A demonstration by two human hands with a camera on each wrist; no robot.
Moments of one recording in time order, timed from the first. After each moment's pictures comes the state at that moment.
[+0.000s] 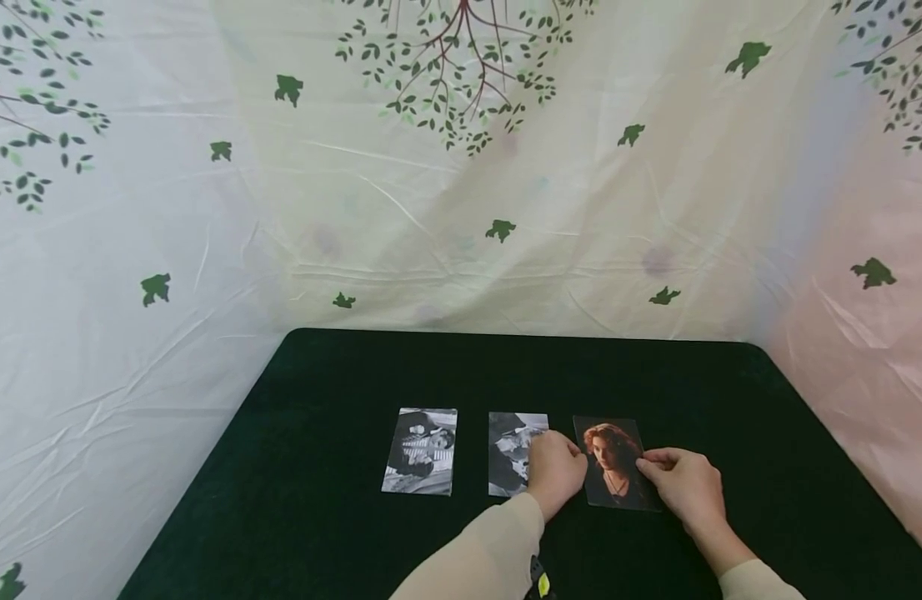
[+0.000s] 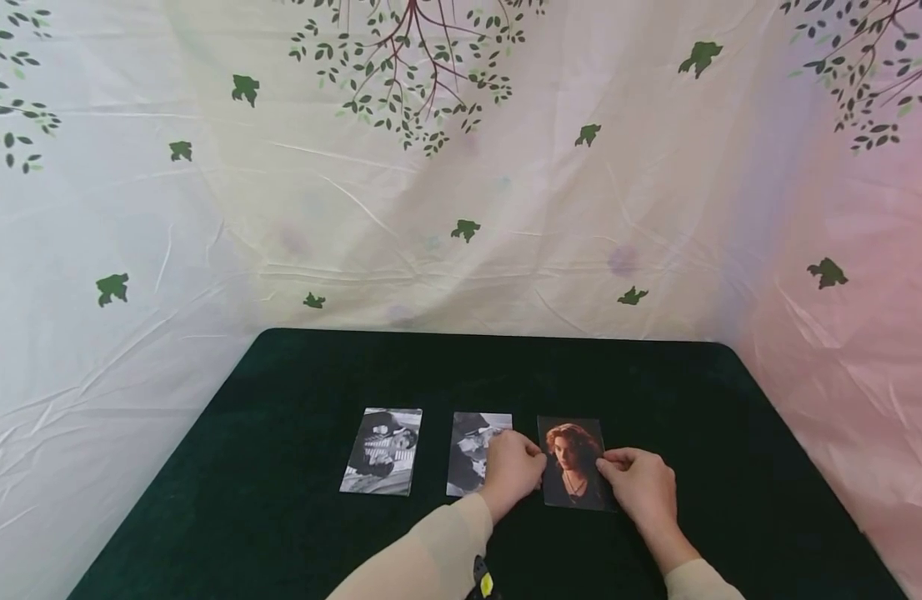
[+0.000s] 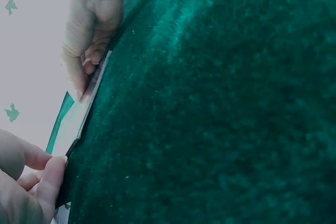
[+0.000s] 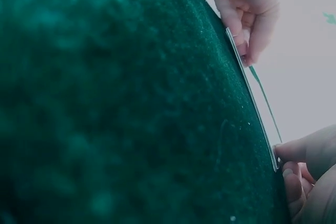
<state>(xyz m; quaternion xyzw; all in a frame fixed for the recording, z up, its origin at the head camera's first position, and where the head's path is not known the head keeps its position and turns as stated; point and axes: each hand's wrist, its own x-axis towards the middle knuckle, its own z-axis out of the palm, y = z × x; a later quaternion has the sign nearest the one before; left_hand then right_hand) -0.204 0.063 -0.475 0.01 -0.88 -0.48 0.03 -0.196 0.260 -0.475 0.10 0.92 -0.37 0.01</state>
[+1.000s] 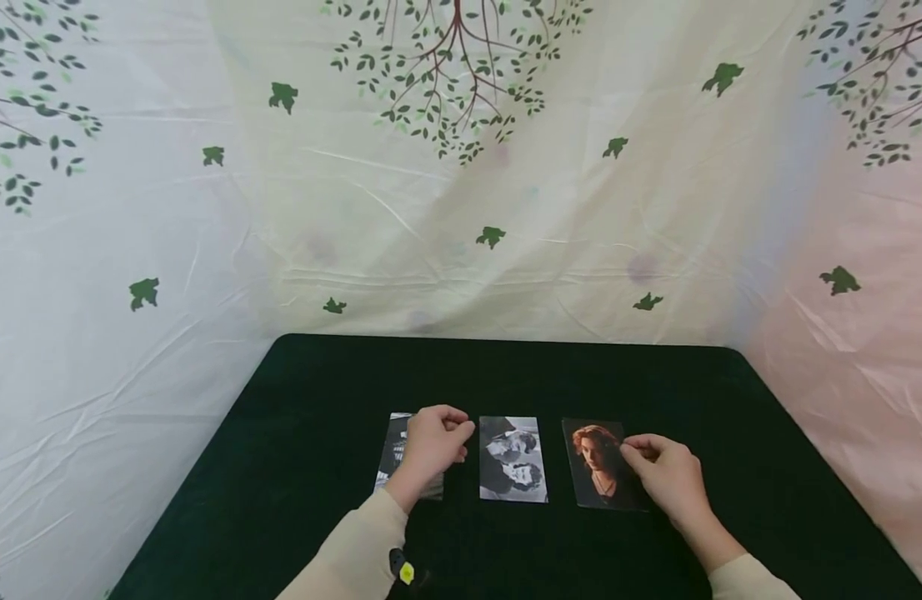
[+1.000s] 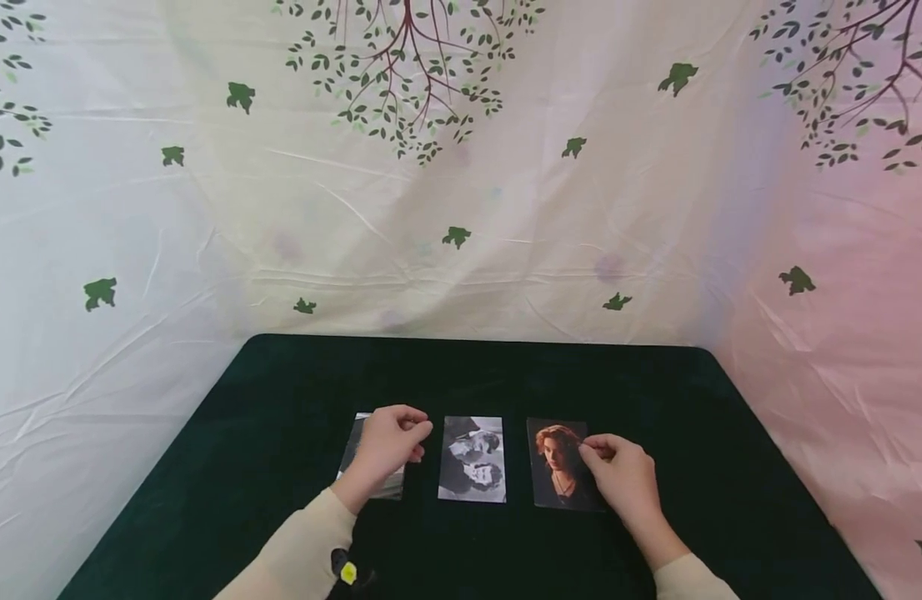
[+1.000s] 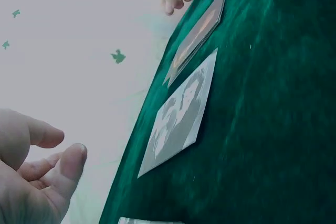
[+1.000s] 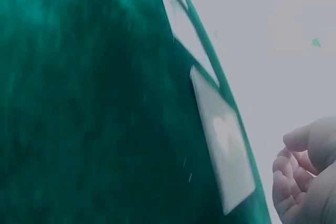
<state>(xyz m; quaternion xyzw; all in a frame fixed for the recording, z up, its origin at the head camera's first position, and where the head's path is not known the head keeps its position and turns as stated) -0.192 -0.090 -0.426 0.01 -0.82 -0.57 0.02 -0.192 0.248 -0.453 0.05 0.92 -0.39 -0.02</state>
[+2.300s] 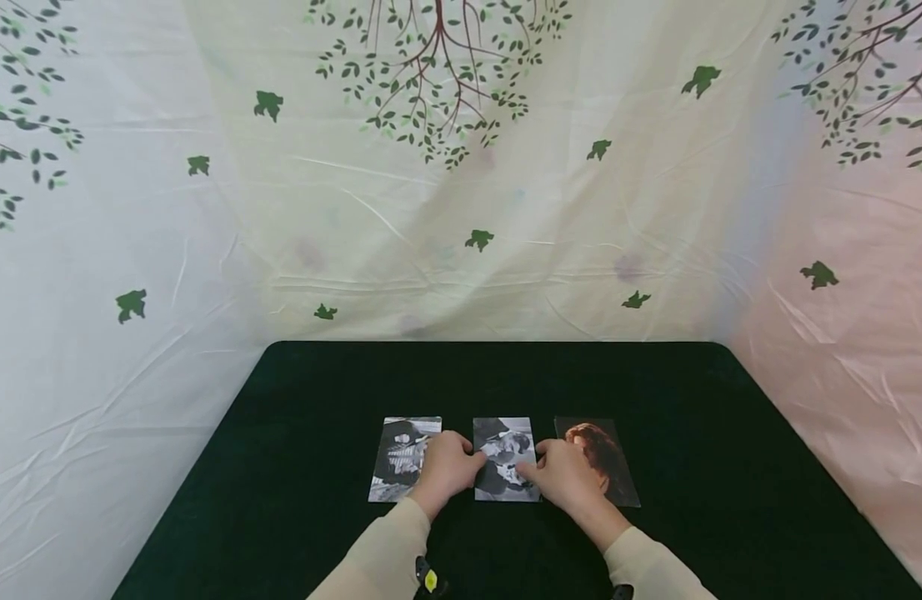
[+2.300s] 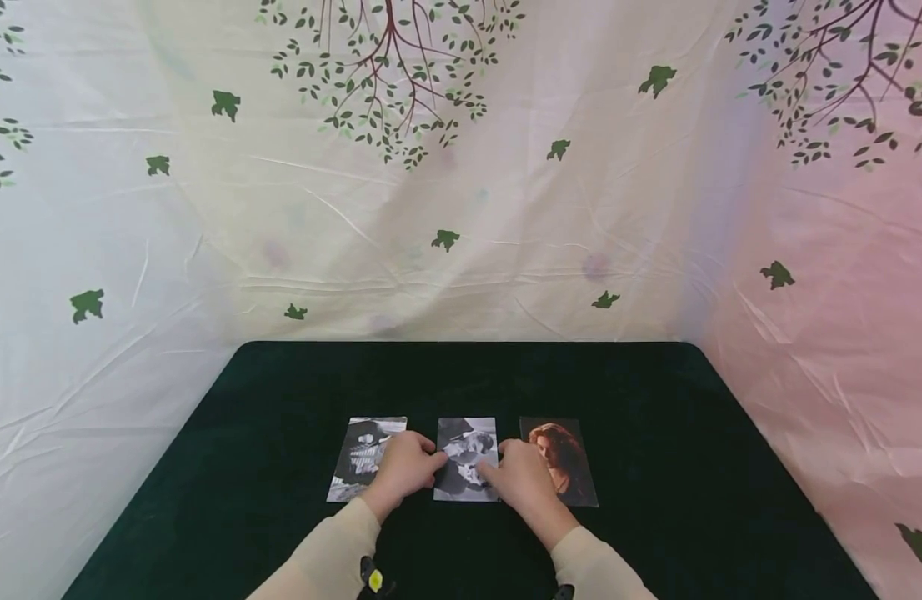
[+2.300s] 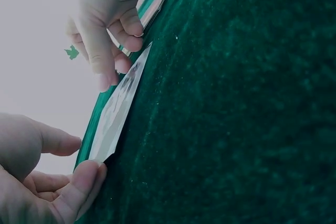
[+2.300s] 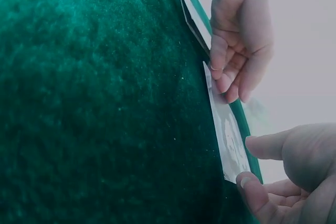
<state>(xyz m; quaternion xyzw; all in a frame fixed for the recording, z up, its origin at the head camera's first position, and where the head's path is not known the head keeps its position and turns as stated) -0.191 -0.062 -0.457 0.01 -0.90 -0.44 -0.03 -0.193 0.133 -0.460 -0.02 0.95 -0.32 0.05</state>
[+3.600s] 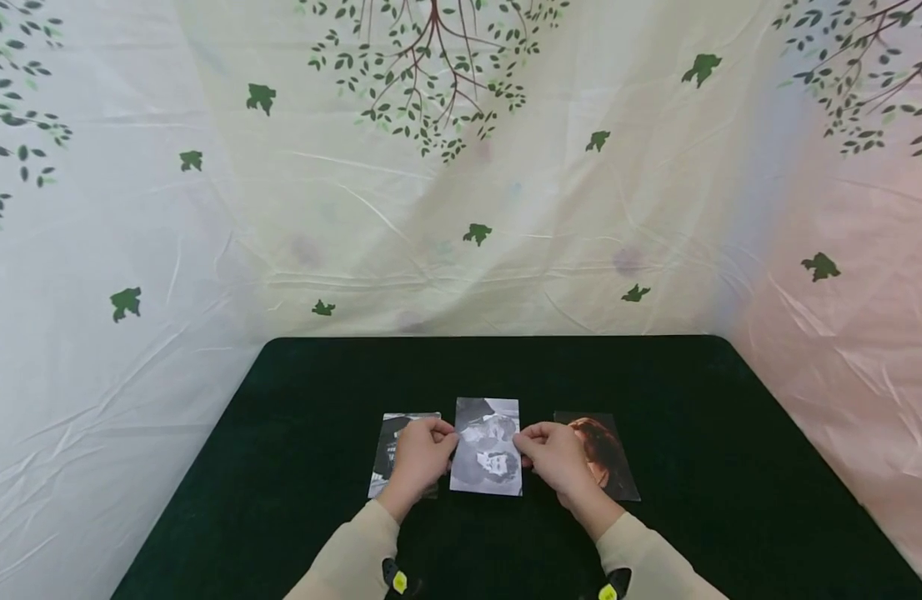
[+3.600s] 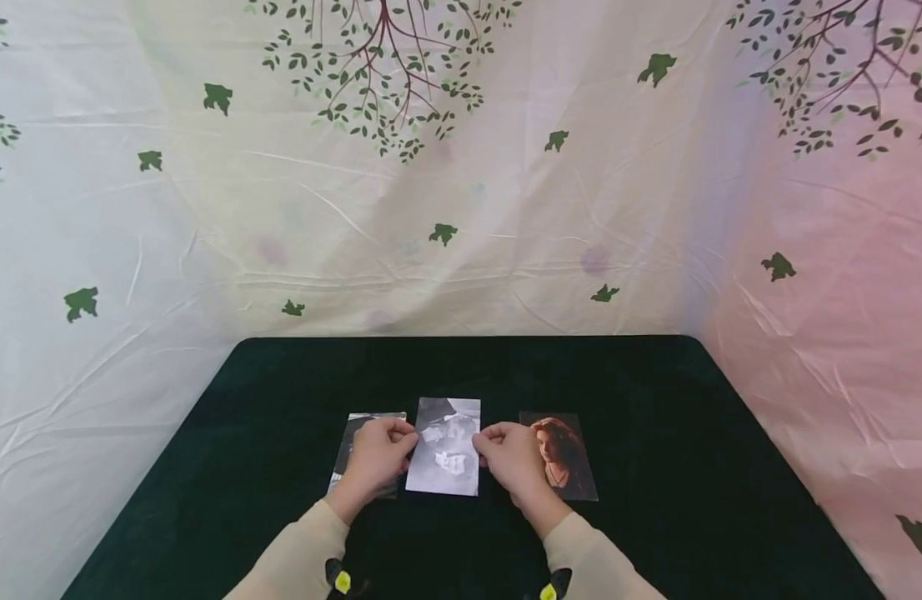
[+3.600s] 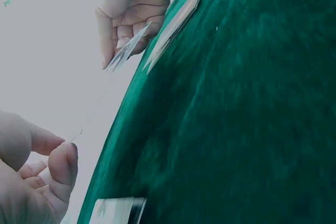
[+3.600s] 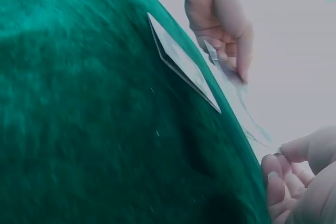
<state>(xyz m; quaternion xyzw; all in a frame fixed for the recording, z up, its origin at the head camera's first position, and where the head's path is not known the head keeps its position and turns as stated) -0.187 -0.092 -0.449 0.03 -0.86 -0.51 0.04 -0.196 0.118 -0.451 0.05 0.81 -0.57 0.07</state>
